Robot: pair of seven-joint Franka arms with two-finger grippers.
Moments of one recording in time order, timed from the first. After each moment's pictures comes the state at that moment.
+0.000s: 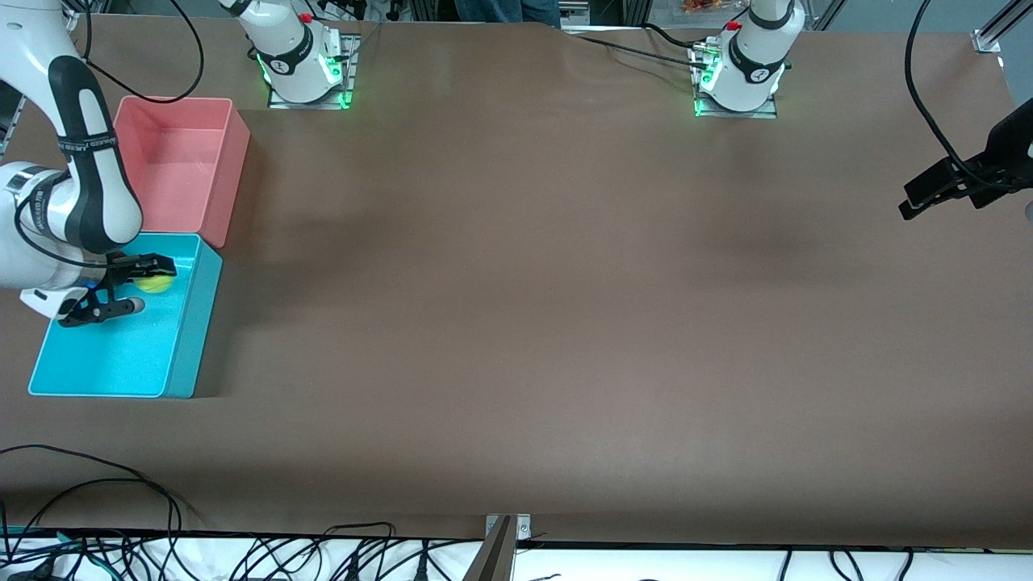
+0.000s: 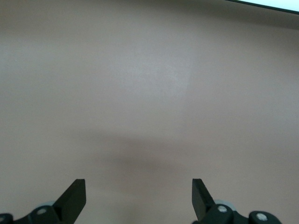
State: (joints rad) left arm 0.00 0.02 0.01 -1.52 0.00 1.57 -0.18; right arm -0.14 0.46 -0.16 -1.89 -0.04 2.12 -0.52
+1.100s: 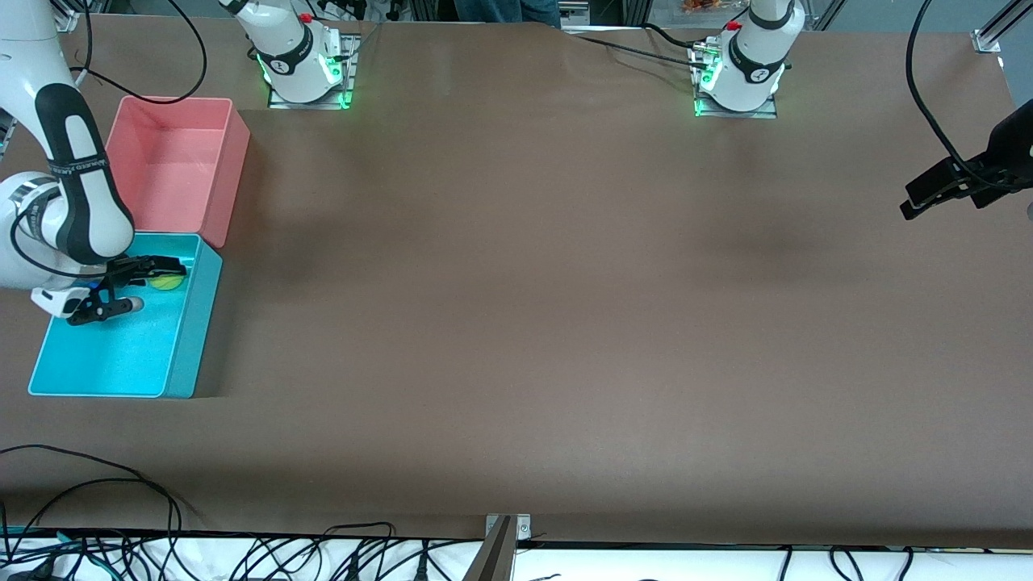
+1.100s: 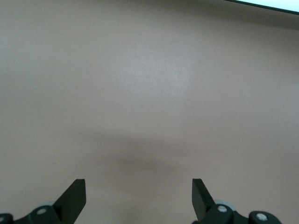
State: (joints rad) left arm 0.00 0.02 0.01 -1.52 0.00 1.57 -0.18; right arm -0.22 0.55 -0.16 -1.87 0.07 2.16 -0.65
